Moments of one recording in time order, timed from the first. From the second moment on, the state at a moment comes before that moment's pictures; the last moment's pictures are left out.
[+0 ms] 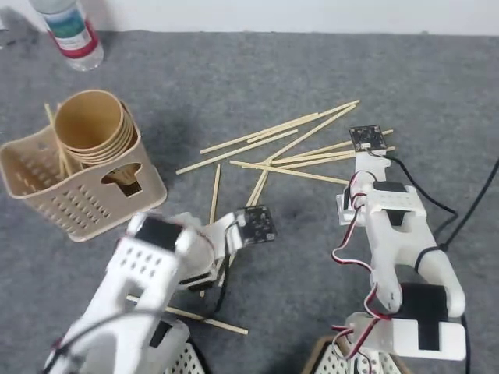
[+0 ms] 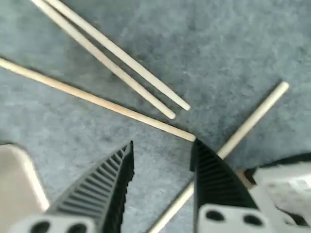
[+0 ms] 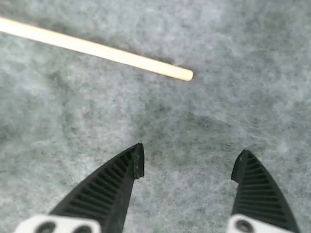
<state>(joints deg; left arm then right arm) 15.6 -41.1 56.0 85.8 -46.5 0.0 -5.8 46.5 41.6 9.7</state>
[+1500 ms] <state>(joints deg) 35.1 -5.4 53.6 74.3 -54.0 0.0 -5.8 46.5 40.7 9.7</state>
